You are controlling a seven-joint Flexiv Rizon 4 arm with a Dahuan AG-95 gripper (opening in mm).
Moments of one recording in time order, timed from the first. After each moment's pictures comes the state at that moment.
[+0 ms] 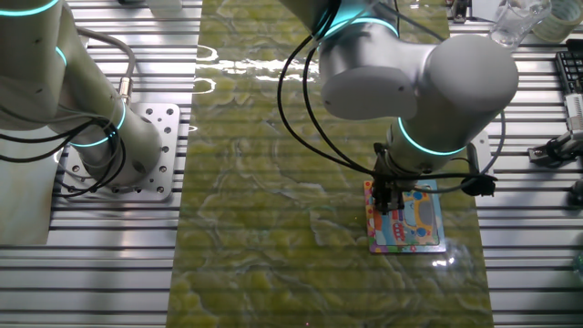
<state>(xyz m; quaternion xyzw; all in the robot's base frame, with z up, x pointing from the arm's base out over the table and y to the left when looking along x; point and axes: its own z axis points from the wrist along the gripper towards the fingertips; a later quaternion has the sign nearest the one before) 0.533 -0.101 0.012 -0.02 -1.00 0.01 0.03</state>
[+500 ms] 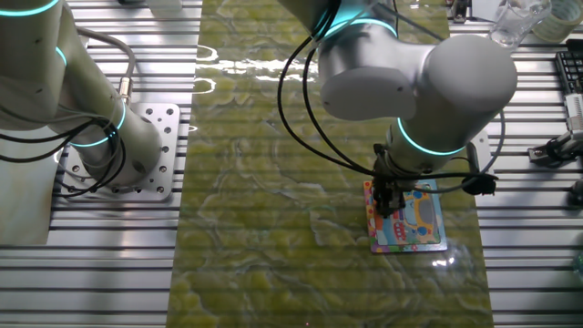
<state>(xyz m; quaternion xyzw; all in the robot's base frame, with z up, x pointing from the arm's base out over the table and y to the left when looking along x) 0.535 -0.101 0.012 0.00 -1.00 0.01 0.02</state>
